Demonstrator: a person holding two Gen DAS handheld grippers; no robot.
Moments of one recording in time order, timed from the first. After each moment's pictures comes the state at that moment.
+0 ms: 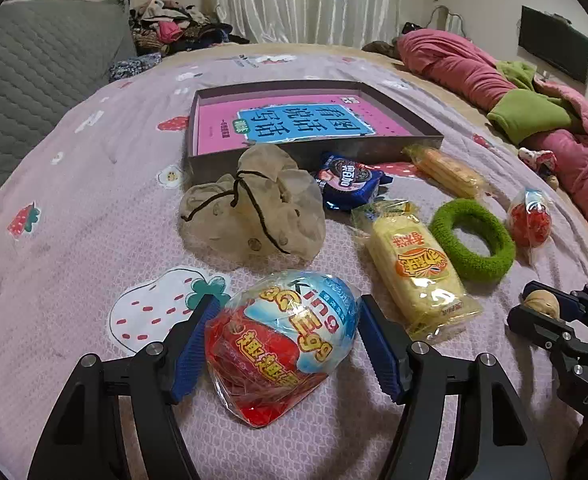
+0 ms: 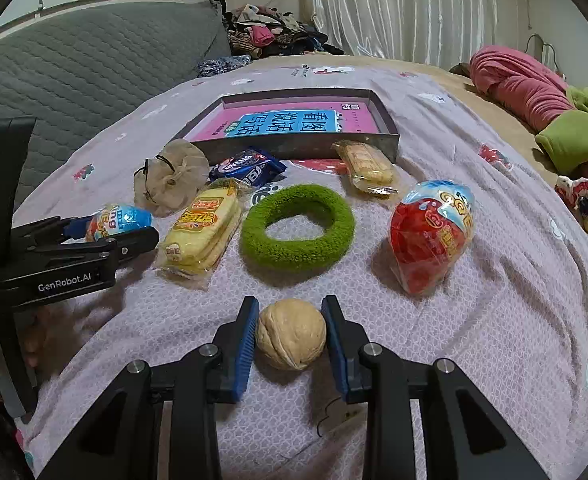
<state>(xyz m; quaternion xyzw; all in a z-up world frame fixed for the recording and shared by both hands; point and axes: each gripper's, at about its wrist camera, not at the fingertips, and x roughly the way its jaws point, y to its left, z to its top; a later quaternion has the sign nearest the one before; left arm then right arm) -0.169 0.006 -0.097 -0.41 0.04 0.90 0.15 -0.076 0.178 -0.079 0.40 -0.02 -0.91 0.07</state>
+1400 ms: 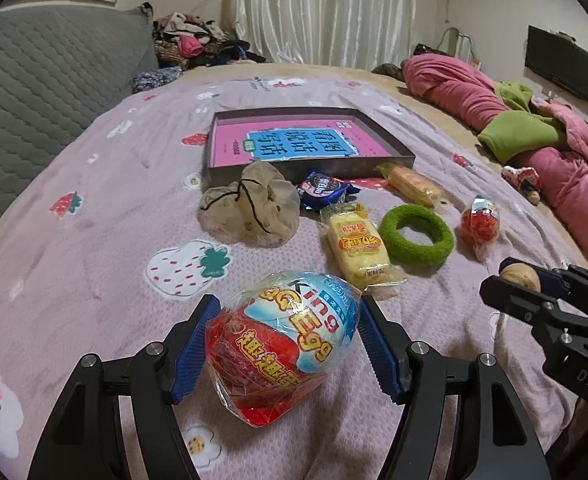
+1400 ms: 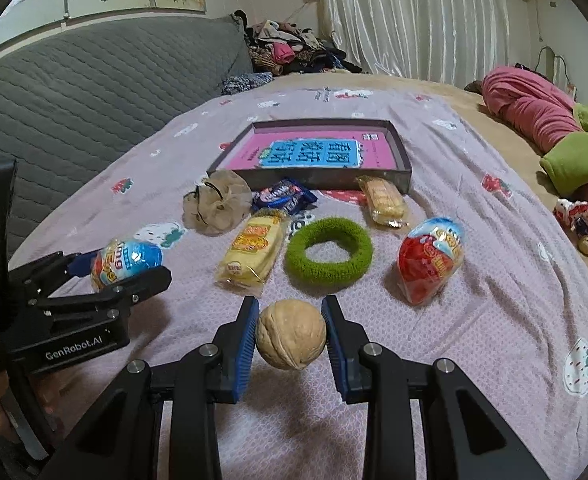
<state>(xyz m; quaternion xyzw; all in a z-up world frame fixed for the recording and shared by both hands) -0.088 0.005 -0.055 -0.38 0.02 0.92 0.11 -0.044 0.169 -0.031 0.38 -0.02 -0.92 0.10</state>
